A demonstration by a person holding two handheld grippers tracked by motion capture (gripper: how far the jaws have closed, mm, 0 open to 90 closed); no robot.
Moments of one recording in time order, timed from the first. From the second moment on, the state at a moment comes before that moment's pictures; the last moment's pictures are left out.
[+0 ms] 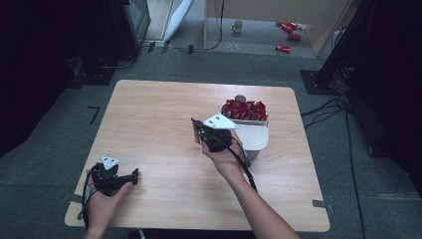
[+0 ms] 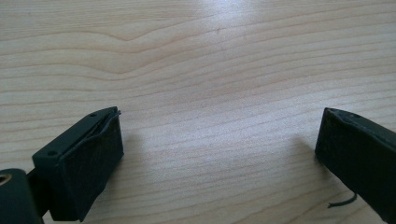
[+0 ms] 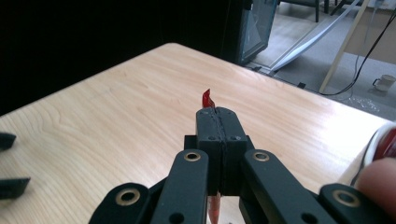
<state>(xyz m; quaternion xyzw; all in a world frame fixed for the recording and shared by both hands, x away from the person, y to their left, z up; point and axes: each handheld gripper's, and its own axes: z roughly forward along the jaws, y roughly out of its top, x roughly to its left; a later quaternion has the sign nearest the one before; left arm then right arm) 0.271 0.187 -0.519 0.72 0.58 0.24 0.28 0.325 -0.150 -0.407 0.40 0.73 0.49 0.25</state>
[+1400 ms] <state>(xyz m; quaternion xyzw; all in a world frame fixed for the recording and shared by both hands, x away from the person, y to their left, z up) 0.271 0.187 -0.519 0.72 0.58 0.24 0.28 0.269 -0.173 -0.505 0.37 0.80 0.44 0.16</state>
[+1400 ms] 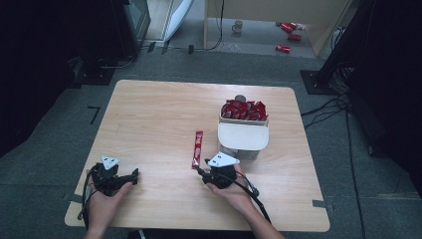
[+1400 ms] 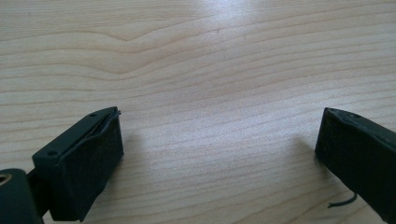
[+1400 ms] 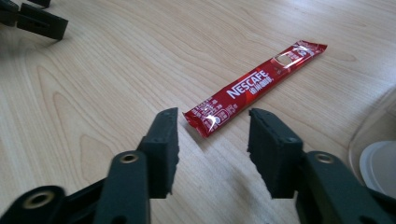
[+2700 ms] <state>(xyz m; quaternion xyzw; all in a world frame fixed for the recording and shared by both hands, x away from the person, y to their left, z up) 0.271 0.187 -0.519 0.72 0.58 0.24 0.28 0.235 -0.354 -0.507 0.53 0.74 0.36 0.23</state>
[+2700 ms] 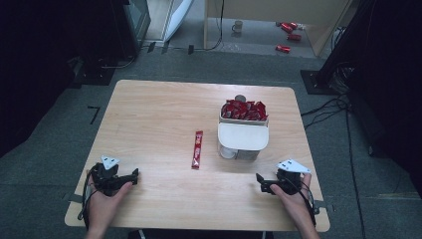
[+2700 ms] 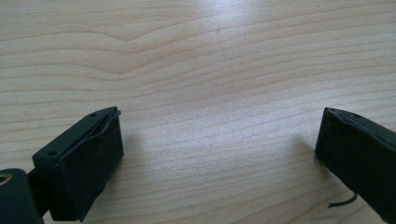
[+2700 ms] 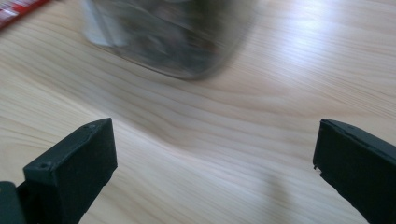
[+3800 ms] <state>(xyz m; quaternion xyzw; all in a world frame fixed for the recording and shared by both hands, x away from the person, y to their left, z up) 0.270 0.186 -0.519 0.72 0.59 0.24 0.28 0.216 -0.422 -0.527 0.59 0.71 0.30 0.23</state>
